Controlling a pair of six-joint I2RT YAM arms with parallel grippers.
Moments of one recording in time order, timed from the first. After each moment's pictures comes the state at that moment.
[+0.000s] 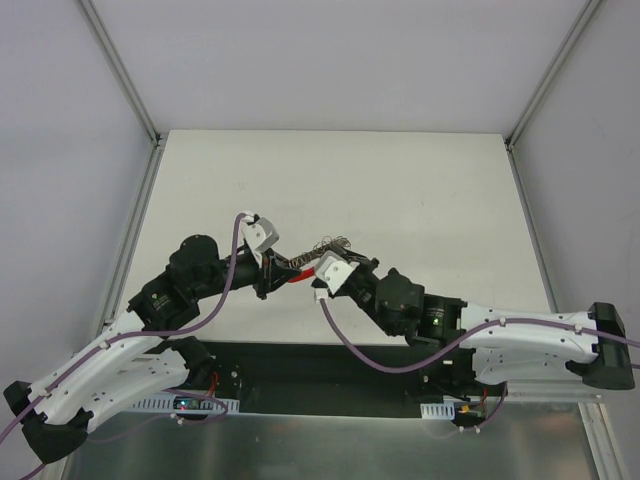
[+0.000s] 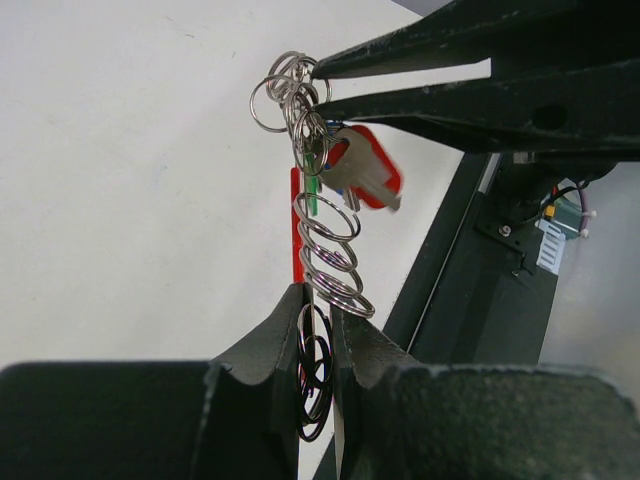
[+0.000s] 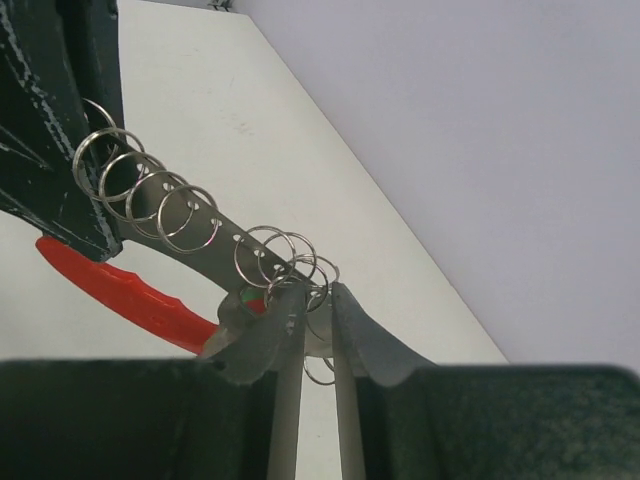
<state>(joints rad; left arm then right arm) -0.78 0.67 0.75 -0.31 0.36 -0.13 1.41 1.06 0.81 0.19 0.66 -0.61</state>
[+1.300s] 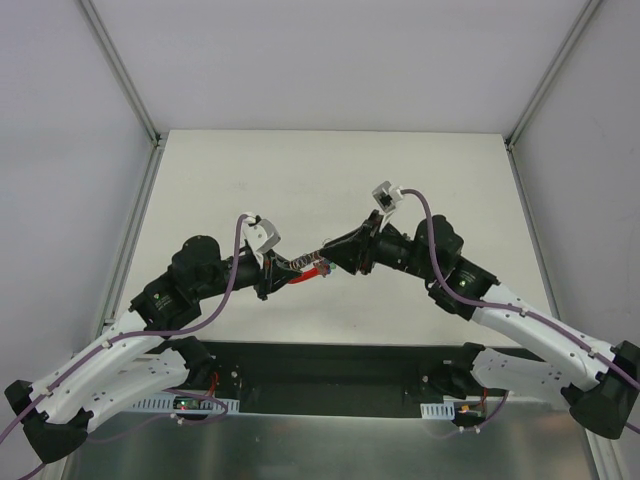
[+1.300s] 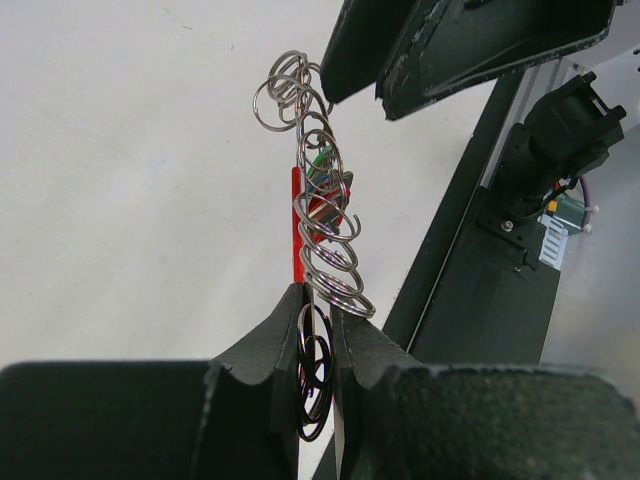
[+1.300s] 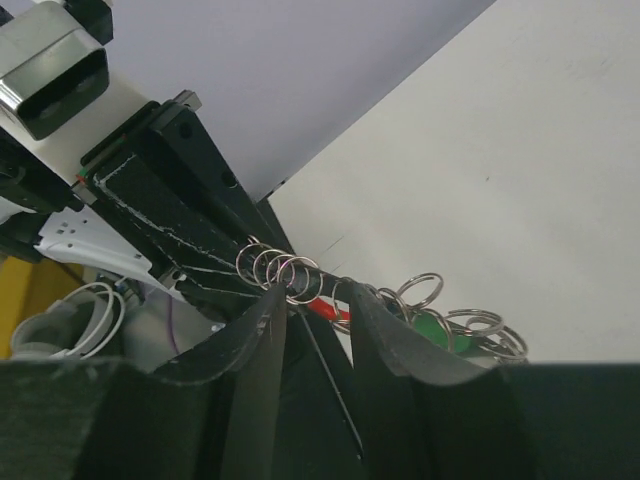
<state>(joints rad) -0.78 0.67 0.74 -0.30 0.36 -0.13 0.89 0.96 0.83 0.08 -0.28 0.50</state>
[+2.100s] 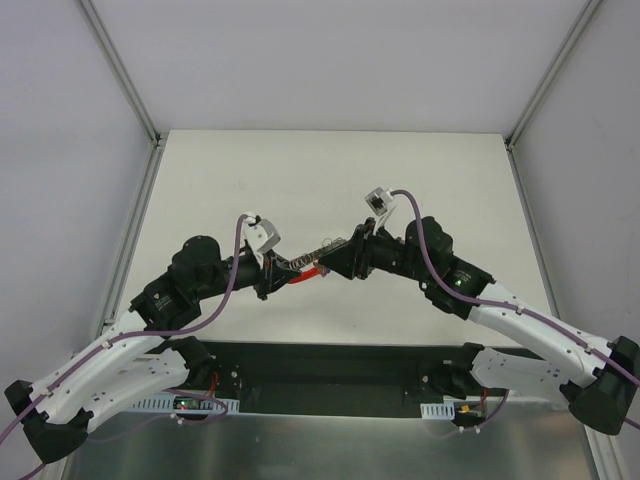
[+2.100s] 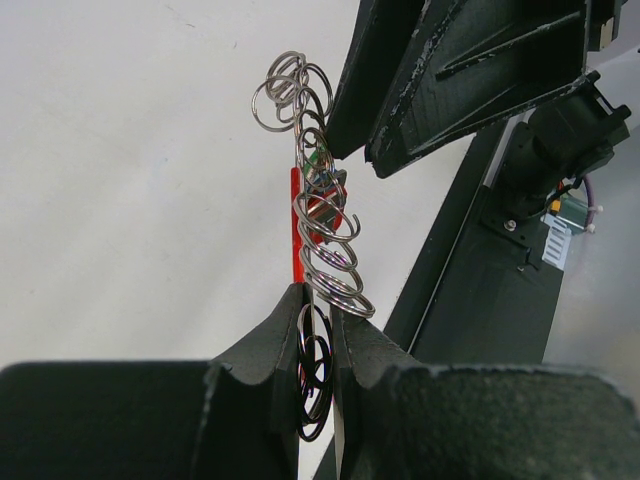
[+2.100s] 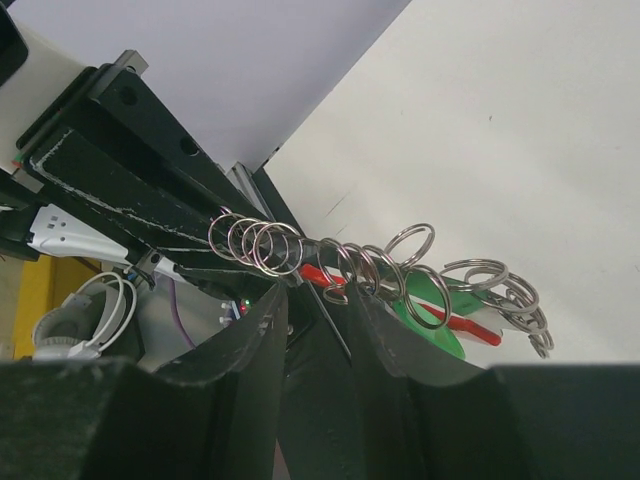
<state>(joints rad) -0.78 0.67 0.74 -0.30 0.35 -0.12 0.91 0.99 0.84 0.00 -0.28 0.61</state>
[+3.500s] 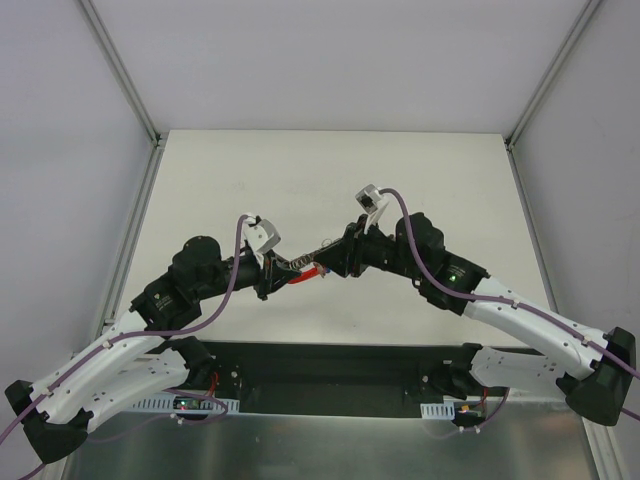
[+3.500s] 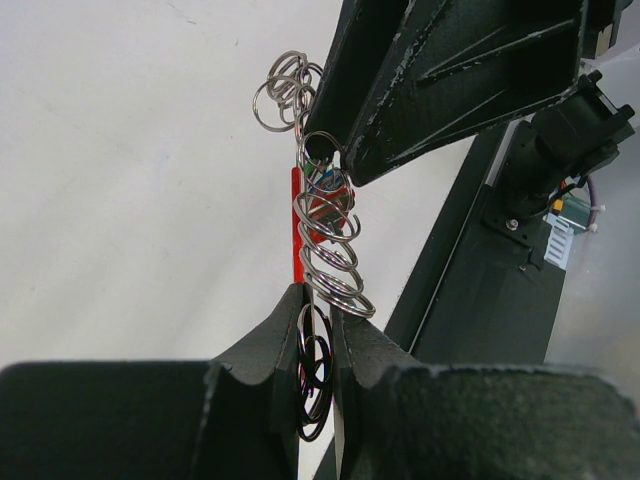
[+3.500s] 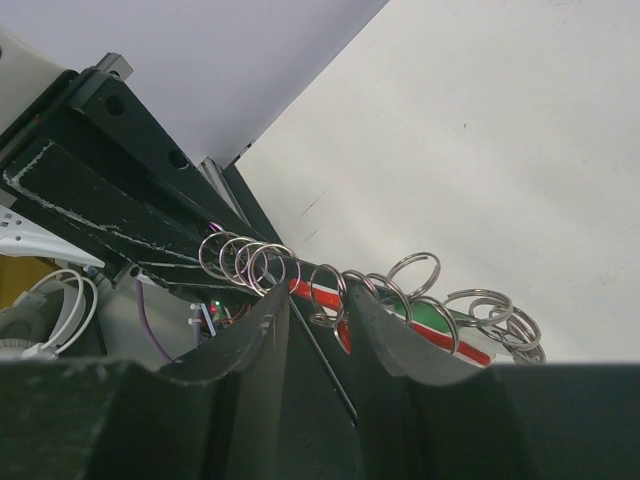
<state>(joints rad) -0.78 0.67 0.73 -0.30 0.35 -0.12 0.95 1.05 0.91 -0.06 -0.21 0.53</state>
